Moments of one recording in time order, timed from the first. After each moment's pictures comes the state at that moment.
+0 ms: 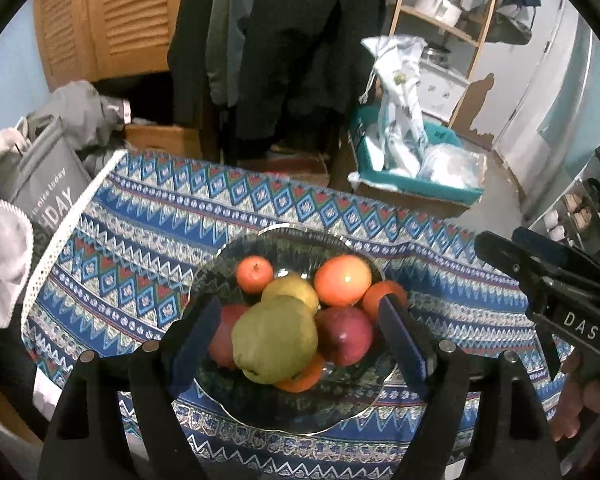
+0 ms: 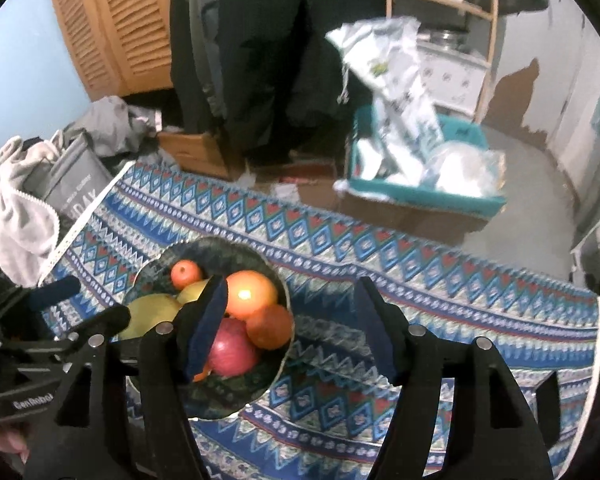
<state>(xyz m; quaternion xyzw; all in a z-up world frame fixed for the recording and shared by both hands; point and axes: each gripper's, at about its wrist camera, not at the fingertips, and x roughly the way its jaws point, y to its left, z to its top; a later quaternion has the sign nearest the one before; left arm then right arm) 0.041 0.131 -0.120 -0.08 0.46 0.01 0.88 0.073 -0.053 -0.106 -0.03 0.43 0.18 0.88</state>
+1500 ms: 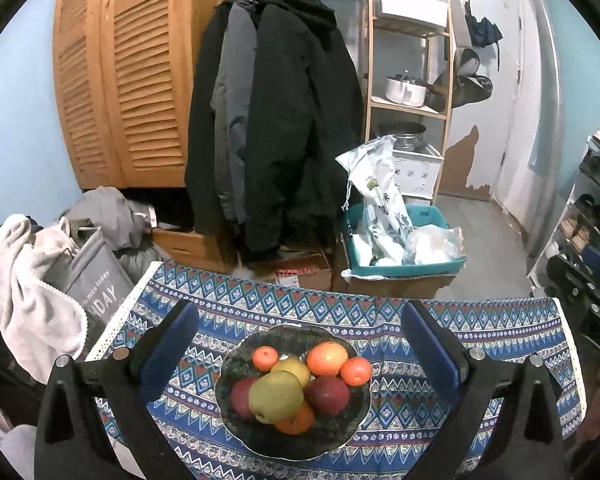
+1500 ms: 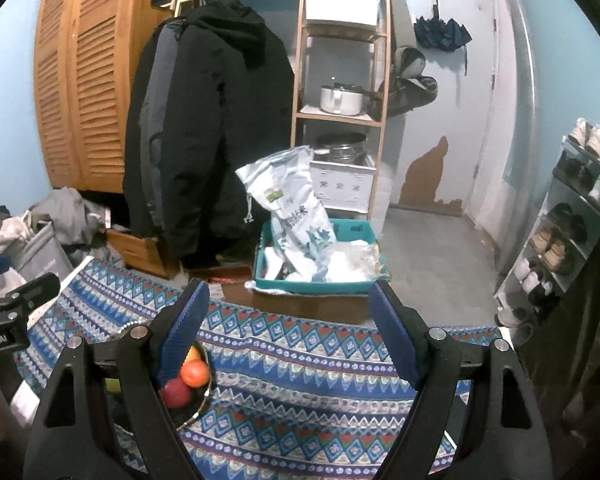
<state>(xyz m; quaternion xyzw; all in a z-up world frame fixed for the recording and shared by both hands) -0.005 0.089 0.000 -0.02 0.32 0.04 0.95 -0.010 -0.139 0.004 -0.03 0.26 0.06 0.96</state>
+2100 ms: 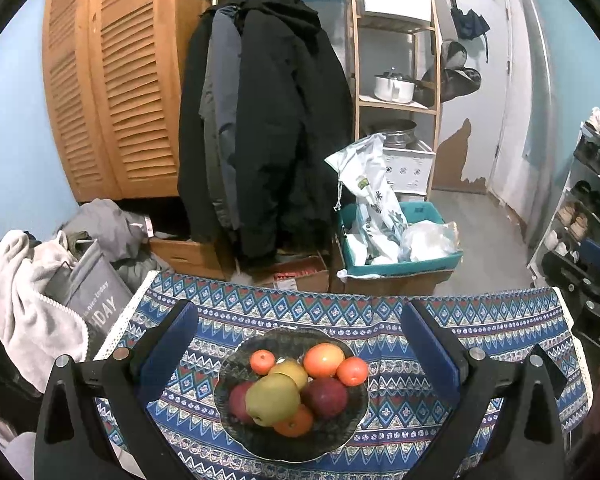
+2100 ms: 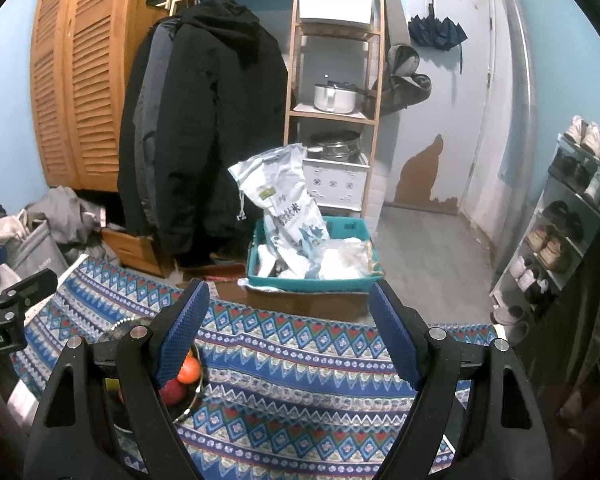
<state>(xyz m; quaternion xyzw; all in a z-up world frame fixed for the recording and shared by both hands) -0.006 0.074 0.002 0.01 0.32 0.04 0.95 -0.014 -0.149 0.001 -0.03 0.27 0.05 0.96</state>
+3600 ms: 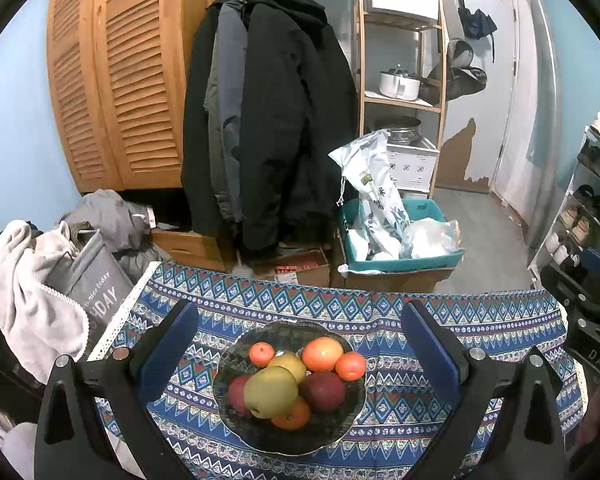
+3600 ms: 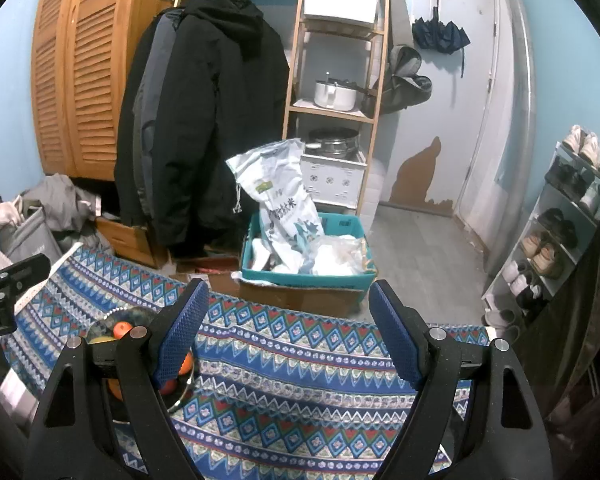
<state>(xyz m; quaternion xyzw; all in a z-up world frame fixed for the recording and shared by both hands) -0.009 0.072 0.005 0.00 0.33 0.05 0.94 -0.015 -0.153 -0.002 -0.05 0.27 0.05 0.96</state>
